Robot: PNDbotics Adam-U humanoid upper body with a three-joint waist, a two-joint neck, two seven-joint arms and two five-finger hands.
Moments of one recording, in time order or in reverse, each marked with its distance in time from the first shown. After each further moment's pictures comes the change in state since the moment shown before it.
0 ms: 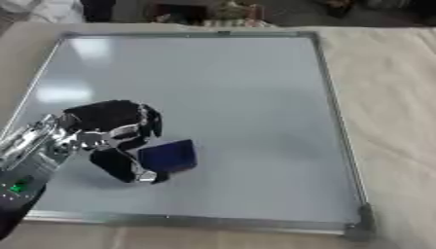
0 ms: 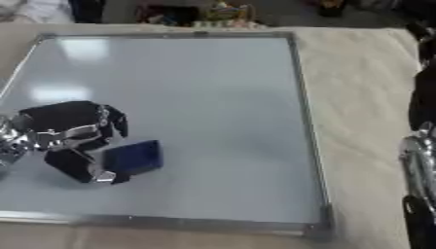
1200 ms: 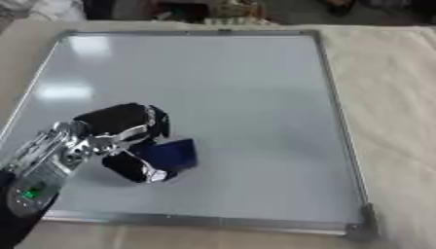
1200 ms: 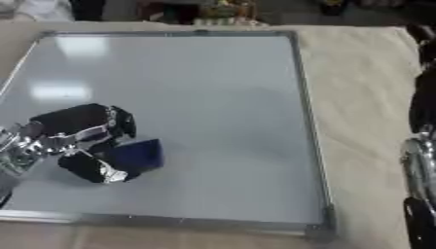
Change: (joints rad) left arm 0.017 -0.032 -0.007 0.007 0.021 0.048 0.050; right arm 0.005 0.009 0.000 0.000 -0.003 0.004 0.004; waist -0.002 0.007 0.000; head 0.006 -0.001
